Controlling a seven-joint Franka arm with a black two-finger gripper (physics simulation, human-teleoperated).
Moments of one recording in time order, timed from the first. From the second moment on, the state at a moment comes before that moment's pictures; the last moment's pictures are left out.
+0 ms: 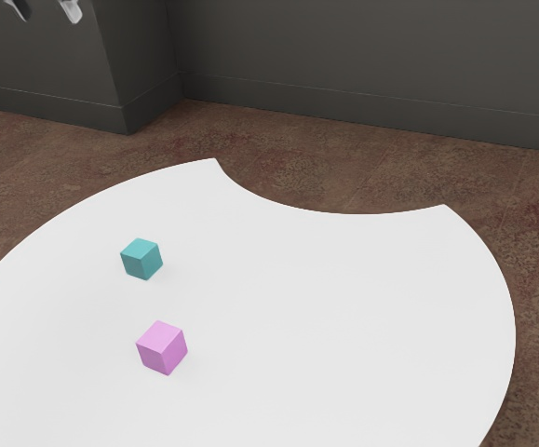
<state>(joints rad) -0.26 -0.03 0.37 -1.11 0.03 1.44 0.03</state>
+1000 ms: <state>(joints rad) -0.10 -0.03 0.05 -1.56 0.09 1.64 0.01</state>
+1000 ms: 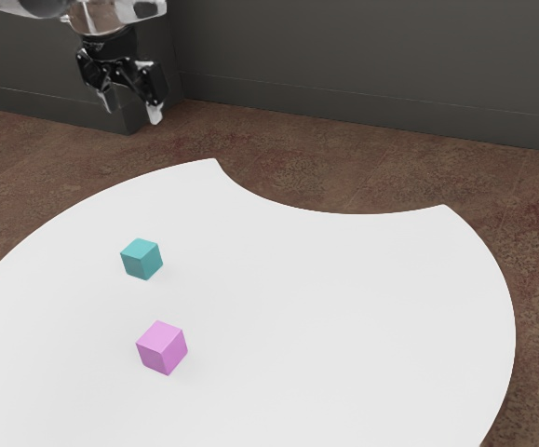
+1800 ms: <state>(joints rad) -0.03 0.37 0.31 -1.82 -0.15 2.21 0.42</state>
